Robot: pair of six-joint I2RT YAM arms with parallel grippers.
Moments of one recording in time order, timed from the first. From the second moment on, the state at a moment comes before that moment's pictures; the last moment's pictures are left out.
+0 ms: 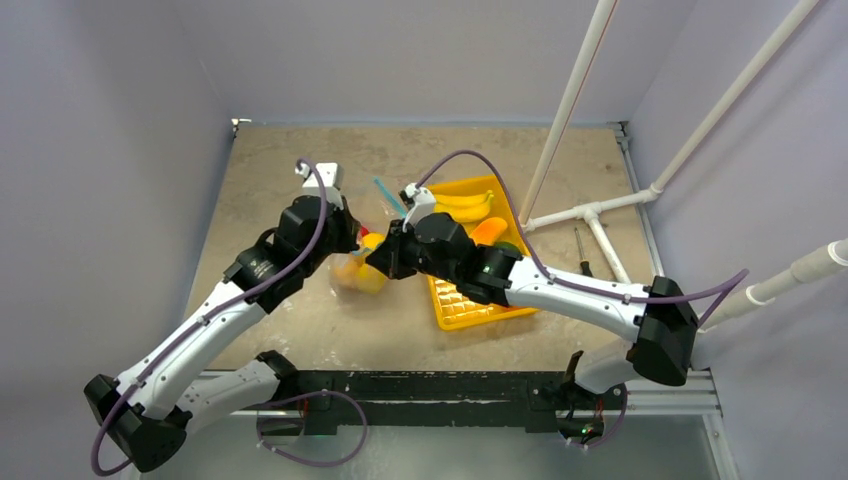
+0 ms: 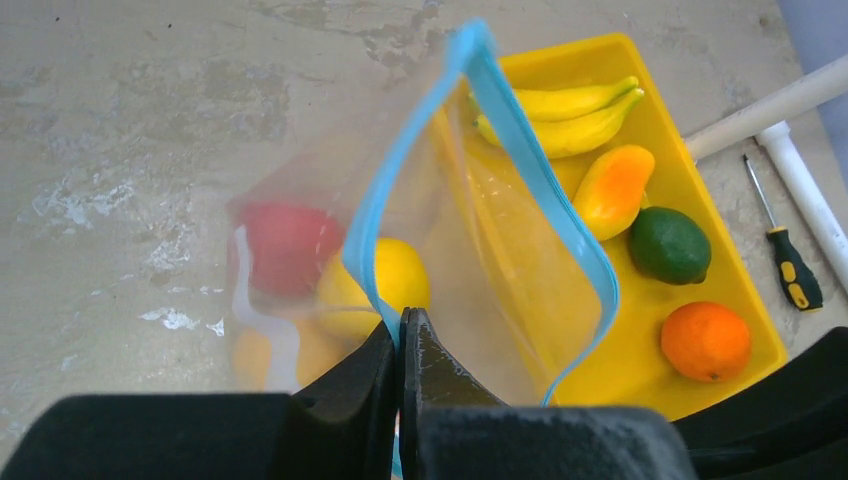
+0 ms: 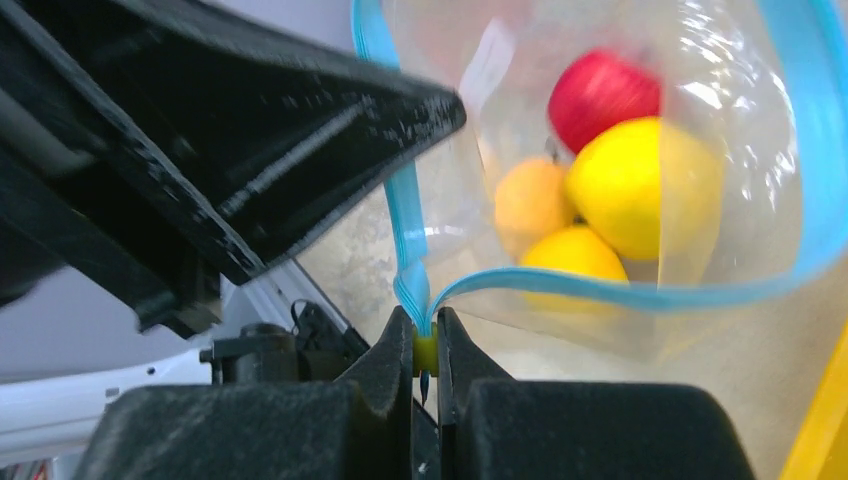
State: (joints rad) left arm -0.65 0.94 0.98 -0.51 -0.32 -0.47; right arm 1.09 1.44 1.16 -0.07 0.13 0.71
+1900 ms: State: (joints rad) left arm -0.63 0.87 0.85 -0.38 -0.21 -0.25; right arm 0.80 1.40 1.18 -0.53 0.54 0.89
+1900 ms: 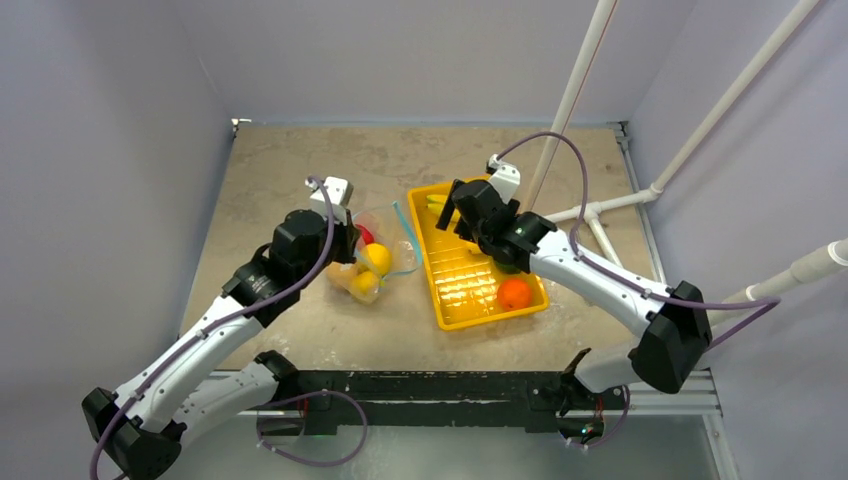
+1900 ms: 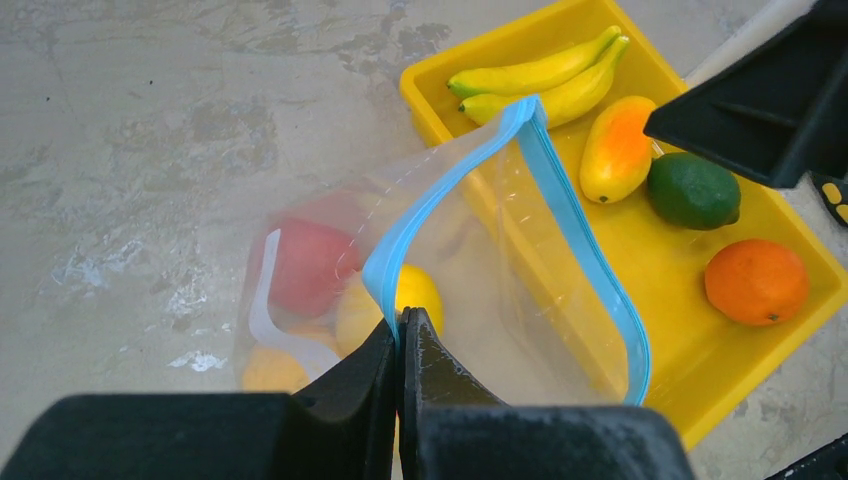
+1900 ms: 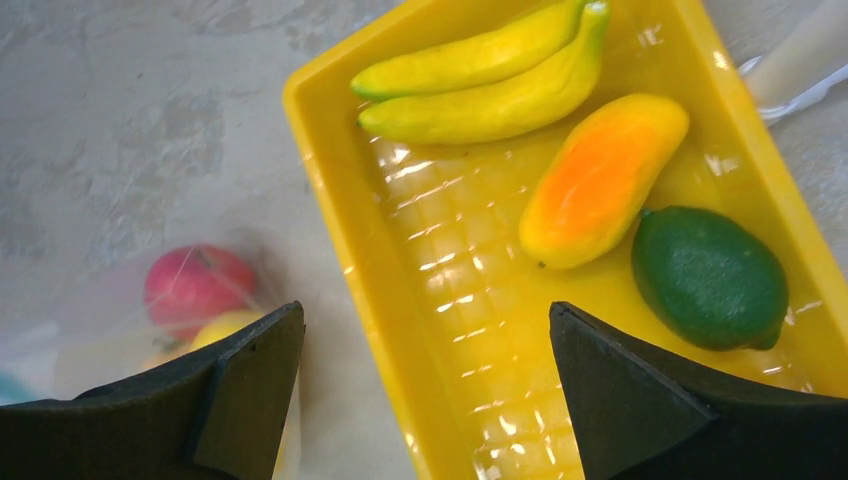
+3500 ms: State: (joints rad) left arm -0.63 0.82 0.84 -0.39 -0.22 -0.25; right arm 0.59 1.82 1.09 -0.25 0.54 0.77
